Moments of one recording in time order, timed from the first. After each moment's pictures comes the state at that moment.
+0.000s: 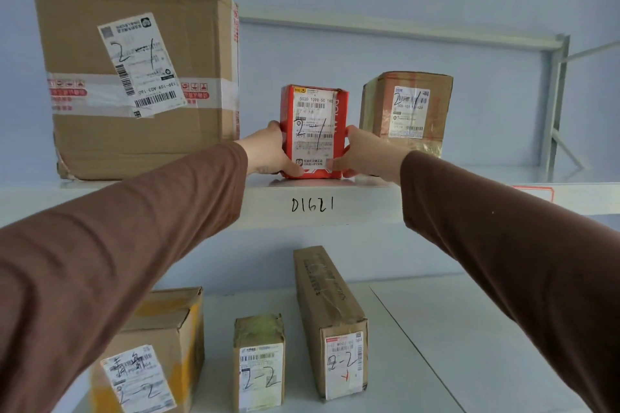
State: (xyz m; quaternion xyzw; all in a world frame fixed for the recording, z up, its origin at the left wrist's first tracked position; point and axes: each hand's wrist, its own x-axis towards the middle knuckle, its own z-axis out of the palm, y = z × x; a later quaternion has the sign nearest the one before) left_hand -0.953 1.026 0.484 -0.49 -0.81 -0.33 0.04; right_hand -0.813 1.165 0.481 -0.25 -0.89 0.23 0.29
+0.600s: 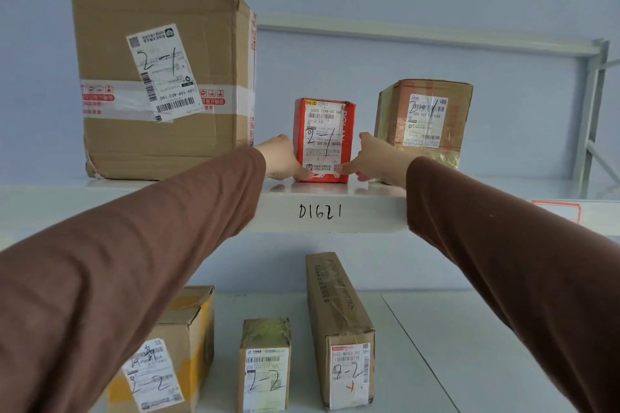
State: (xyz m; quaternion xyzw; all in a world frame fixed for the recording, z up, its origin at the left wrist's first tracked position) left_hand -0.940 1.025 0.486 -0.44 -0.85 -0.30 0.06; right_hand -0.822 1.173 0.487 -0.28 -0.89 0.23 0.27
